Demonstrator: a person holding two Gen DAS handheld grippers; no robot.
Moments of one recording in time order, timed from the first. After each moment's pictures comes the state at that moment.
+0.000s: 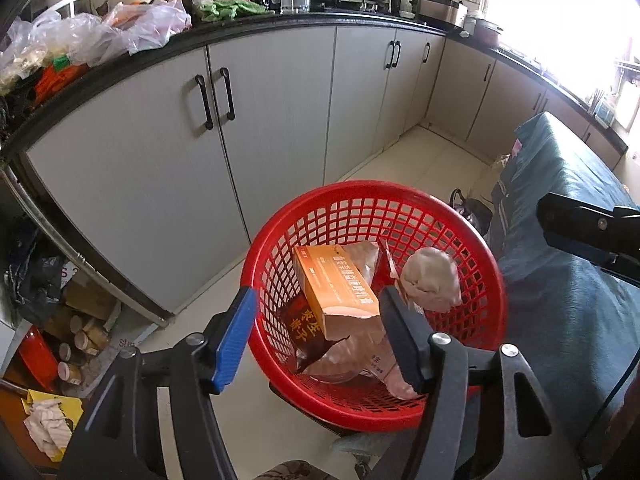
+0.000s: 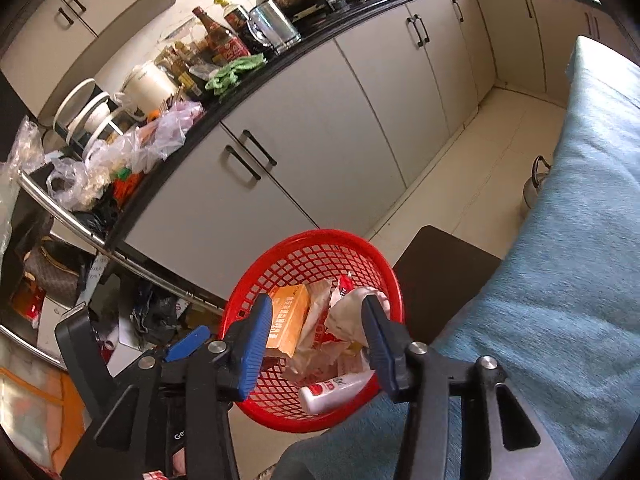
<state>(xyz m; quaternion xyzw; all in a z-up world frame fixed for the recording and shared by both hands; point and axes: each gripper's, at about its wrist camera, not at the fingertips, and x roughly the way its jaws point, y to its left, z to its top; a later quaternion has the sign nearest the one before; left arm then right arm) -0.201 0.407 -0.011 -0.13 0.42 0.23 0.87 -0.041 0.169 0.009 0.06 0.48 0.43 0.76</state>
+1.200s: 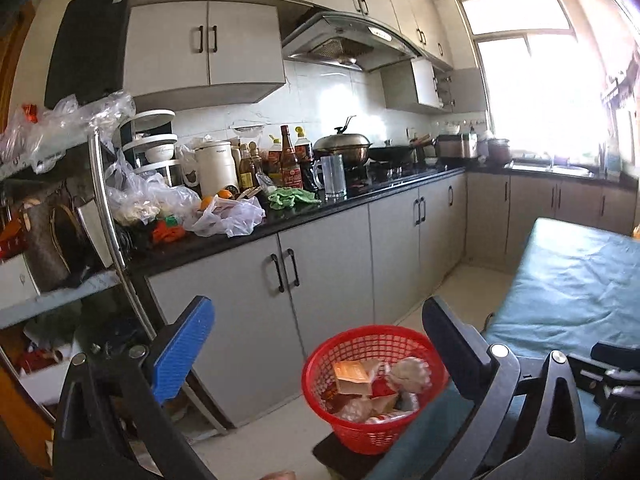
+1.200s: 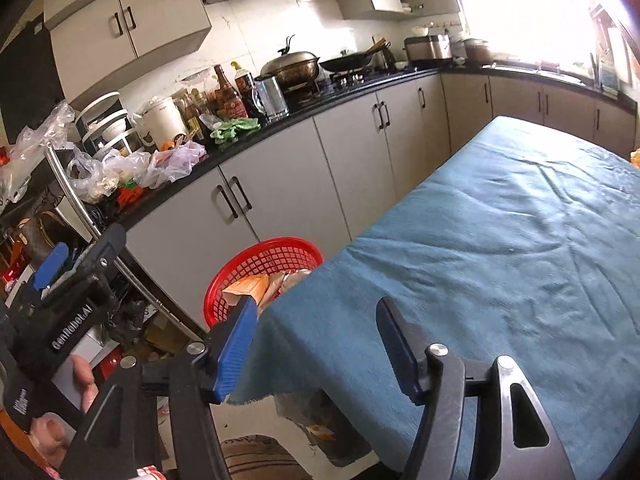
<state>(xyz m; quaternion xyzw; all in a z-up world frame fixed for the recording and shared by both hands) -0.310 0.277 0.120 0.01 0.16 0.35 0.92 -0.157 0.028 0.062 0.03 0.34 0.38 0.86</state>
